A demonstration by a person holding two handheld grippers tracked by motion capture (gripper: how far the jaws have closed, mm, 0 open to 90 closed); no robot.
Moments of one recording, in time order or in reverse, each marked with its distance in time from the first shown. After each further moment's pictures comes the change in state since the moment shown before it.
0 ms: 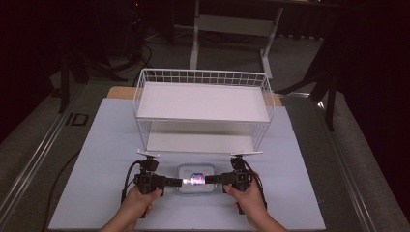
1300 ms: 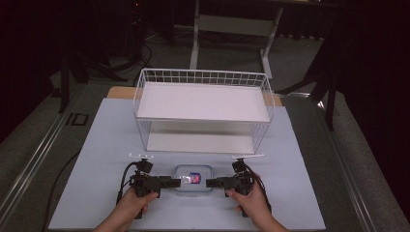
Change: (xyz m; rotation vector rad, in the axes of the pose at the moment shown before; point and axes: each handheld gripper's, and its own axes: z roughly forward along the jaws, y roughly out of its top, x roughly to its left) left arm 0.022 -0.011 -0.003 -0.063 -0.109 0.066; right arm -0.009 -0.009 0.001 -0.007 0.032 -0.102
